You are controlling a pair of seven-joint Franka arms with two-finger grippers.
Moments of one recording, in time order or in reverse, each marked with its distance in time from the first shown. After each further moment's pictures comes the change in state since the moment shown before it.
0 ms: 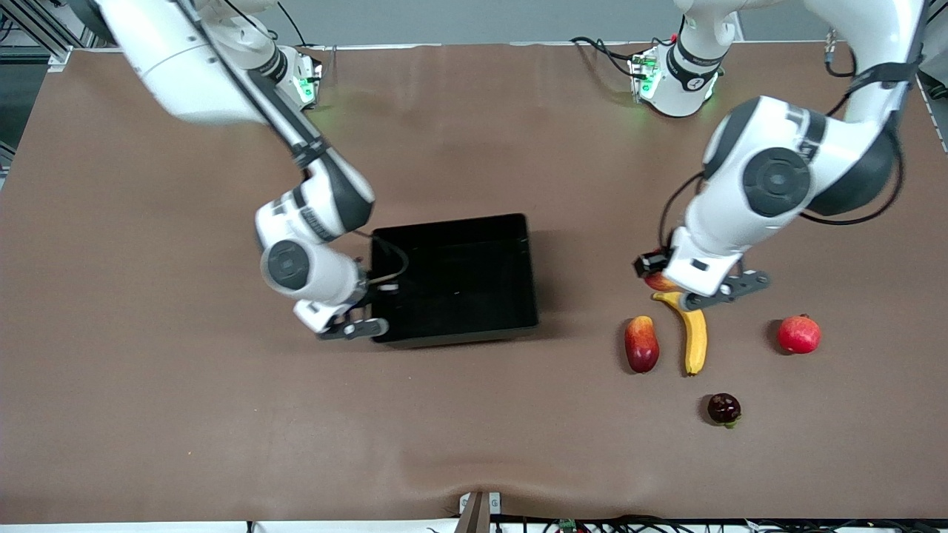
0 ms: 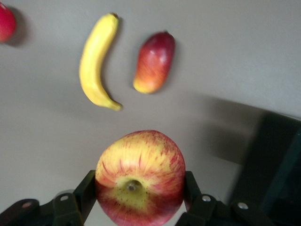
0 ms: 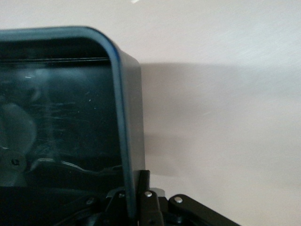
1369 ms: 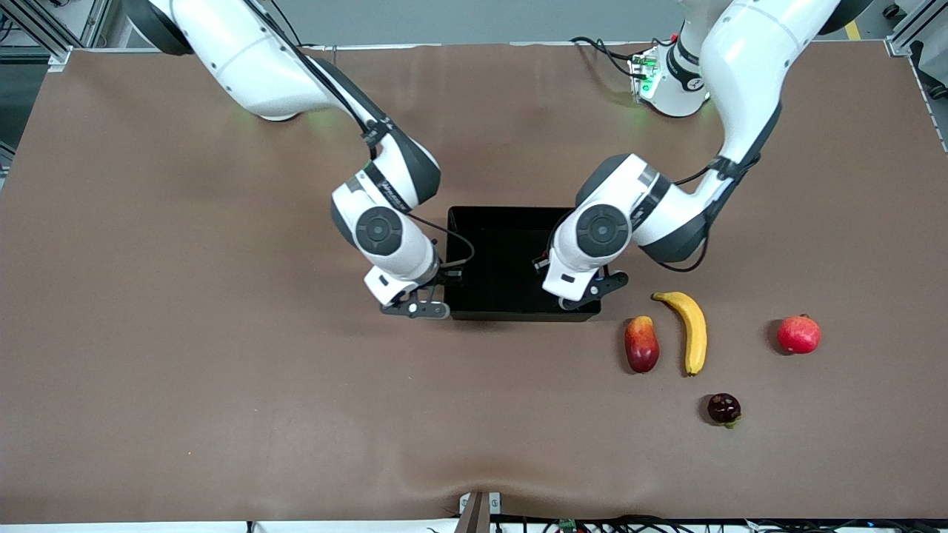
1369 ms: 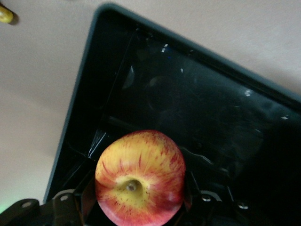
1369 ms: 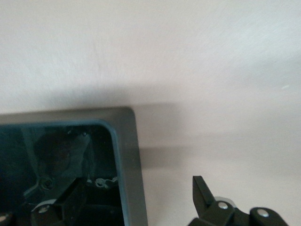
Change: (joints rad) left arm -0.216 0.302 -0.004 0.029 0.038 0.116 -0.338; right arm 0.174 0.039 -0.076 0.123 0.000 0.009 0.268
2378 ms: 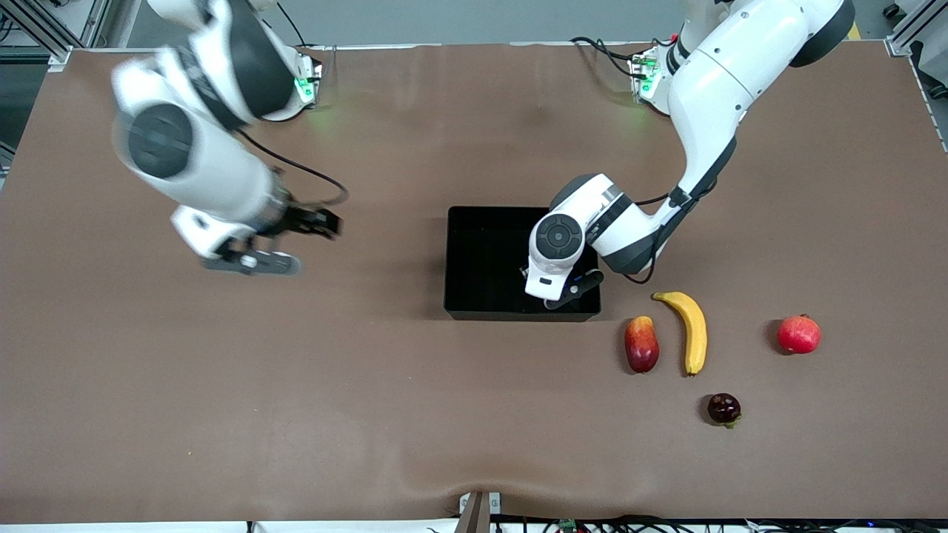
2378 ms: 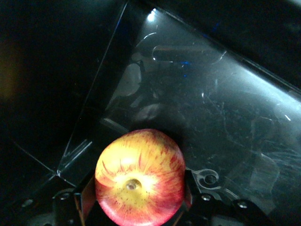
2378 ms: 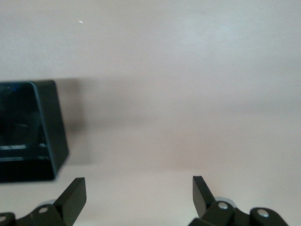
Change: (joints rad) left arm -0.048 0.116 0.001 -0.034 0.143 0.100 -0.212; right arm -0.278 -0.459 -0.003 0.003 -0.002 -0.645 -0.295
